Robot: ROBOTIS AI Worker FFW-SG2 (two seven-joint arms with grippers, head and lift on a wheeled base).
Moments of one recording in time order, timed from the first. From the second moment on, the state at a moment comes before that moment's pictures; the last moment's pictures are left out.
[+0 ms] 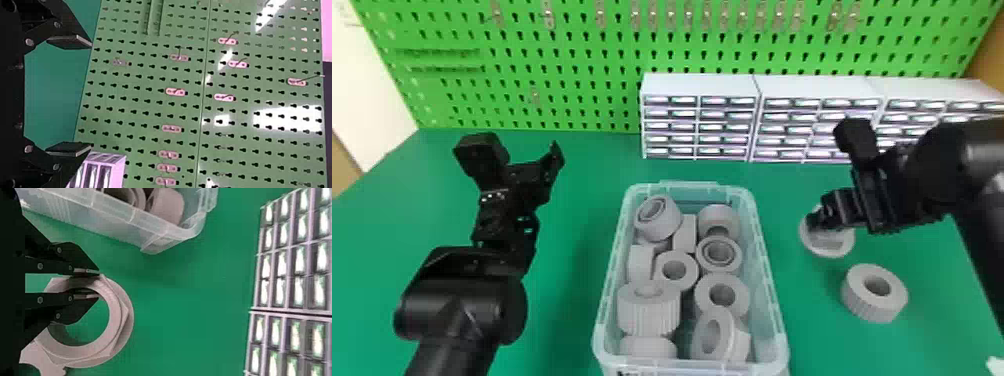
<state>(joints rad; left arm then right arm) -0.18 0.13 -0.05 -1.55 0.23 0.07 0.19 -0.60 -0.28 0.14 -1.55 -0.34 1.57 0.10</state>
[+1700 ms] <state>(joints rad) -0.18 0.12 -0.04 -1.54 0.22 0.06 0.19 -0.56 -0.27 0.27 -1.32 -0.38 1.57 0.10</state>
